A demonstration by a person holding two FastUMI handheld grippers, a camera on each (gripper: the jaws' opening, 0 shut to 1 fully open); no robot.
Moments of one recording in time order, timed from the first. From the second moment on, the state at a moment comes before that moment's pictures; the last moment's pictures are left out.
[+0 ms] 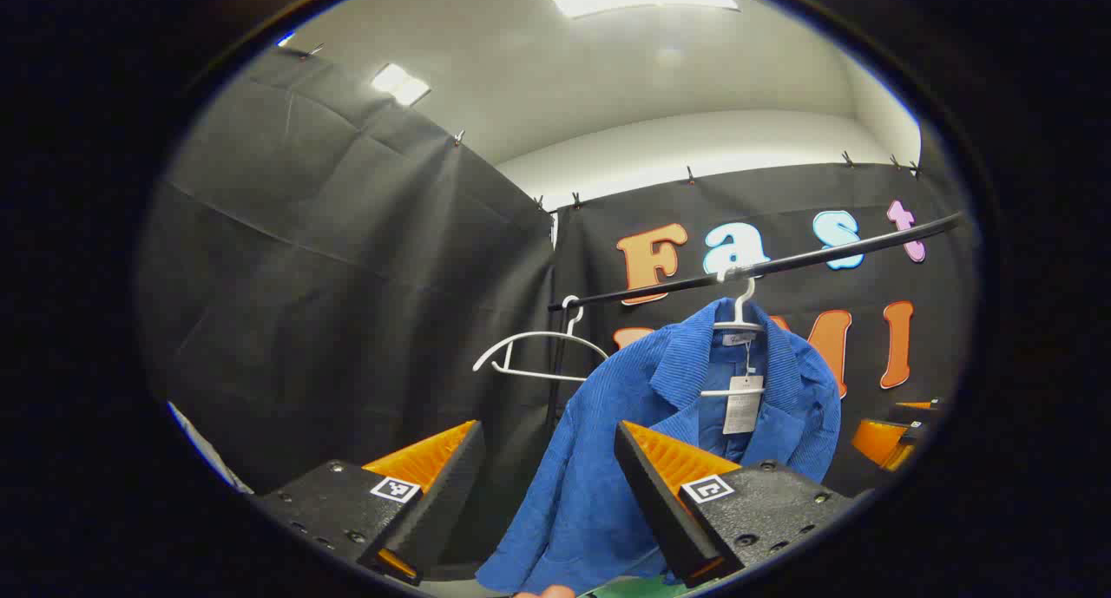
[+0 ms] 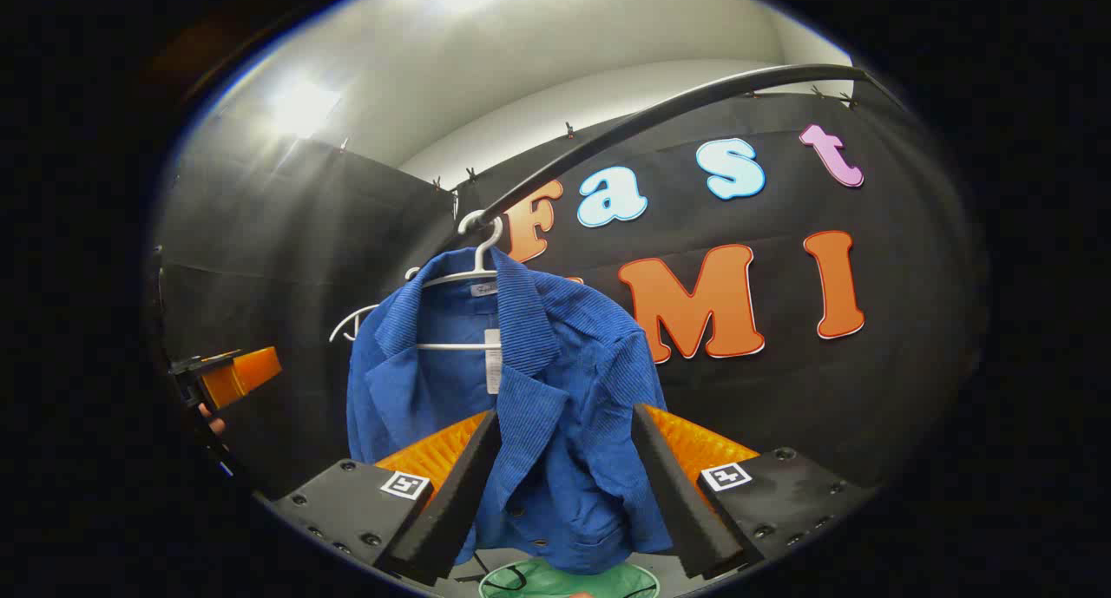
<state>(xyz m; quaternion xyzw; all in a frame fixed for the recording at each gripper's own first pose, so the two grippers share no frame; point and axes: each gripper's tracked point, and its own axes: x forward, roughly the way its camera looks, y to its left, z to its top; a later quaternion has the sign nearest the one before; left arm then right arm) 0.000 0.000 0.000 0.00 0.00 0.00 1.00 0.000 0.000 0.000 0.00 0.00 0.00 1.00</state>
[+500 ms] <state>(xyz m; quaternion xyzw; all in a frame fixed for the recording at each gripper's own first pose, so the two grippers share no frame) -0.017 -0.006 0.000 -0.02 0.03 0.01 1.00 0.030 0.022 0.005 -0.02 -0.01 0.04 1.00</state>
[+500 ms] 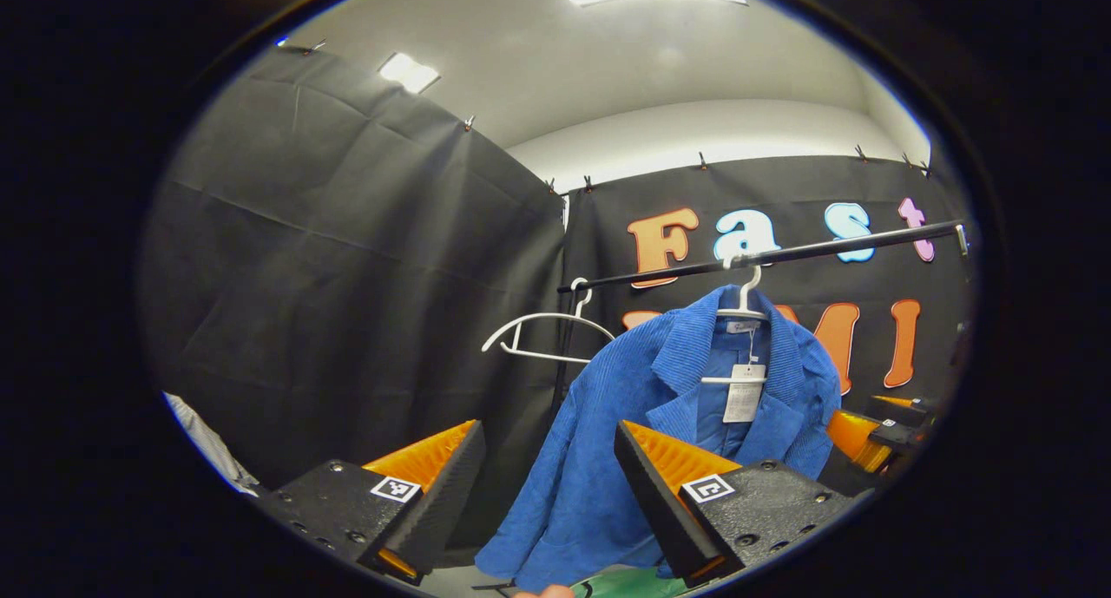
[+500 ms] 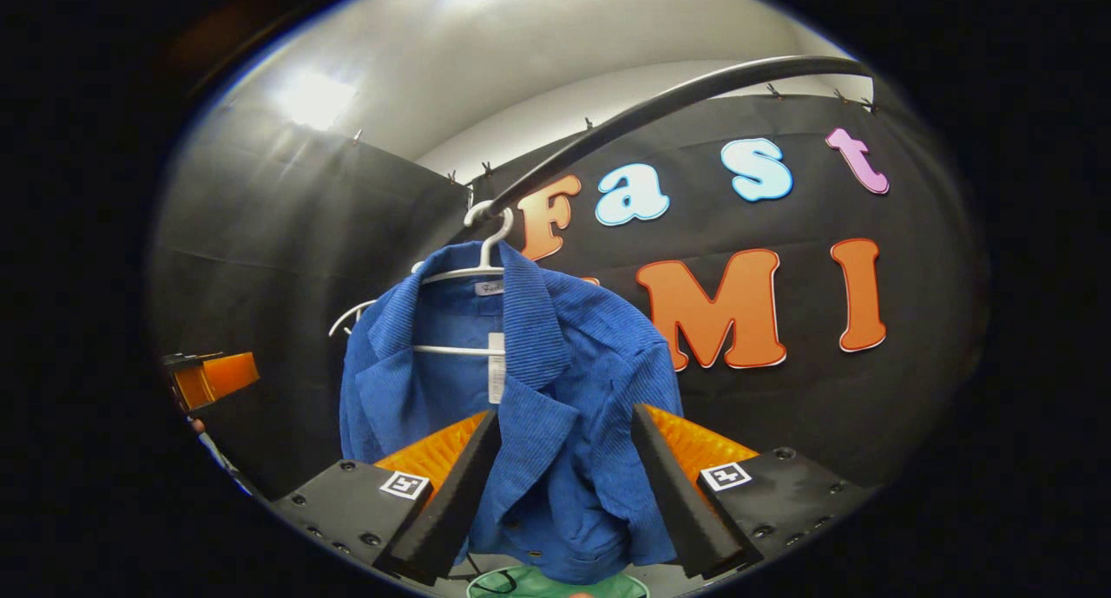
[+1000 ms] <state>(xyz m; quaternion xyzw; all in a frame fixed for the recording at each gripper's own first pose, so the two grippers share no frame) -0.025 0.018 0.011 0.00 0.01 0.04 1.00 0.012 0.067 0.016 -0.02 -0.02 0.09 1.00</state>
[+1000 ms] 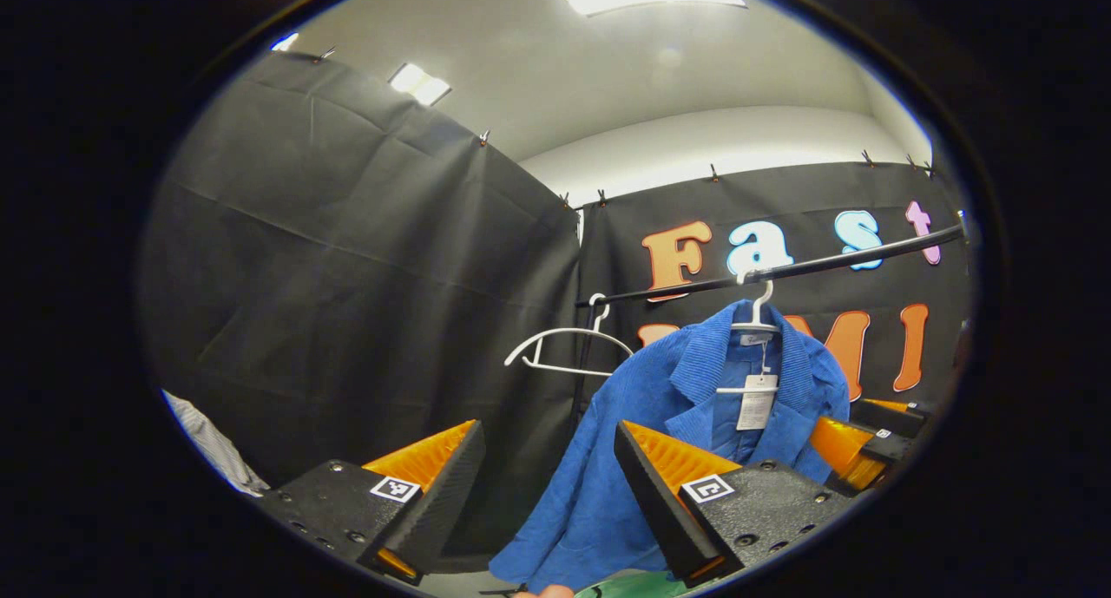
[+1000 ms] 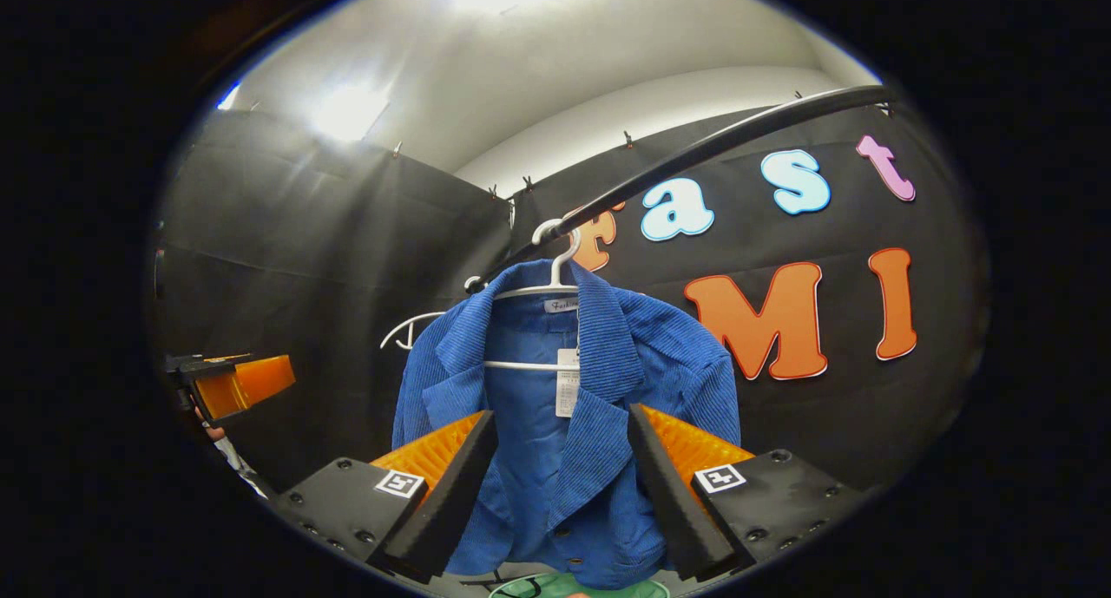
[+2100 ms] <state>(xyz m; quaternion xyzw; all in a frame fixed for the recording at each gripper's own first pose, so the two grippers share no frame) 0.009 0.026 -0.081 -0.04 0.07 -0.09 0.99 0.143 -0.005 -0.104 -0.04 0.09 -0.11 0.99</state>
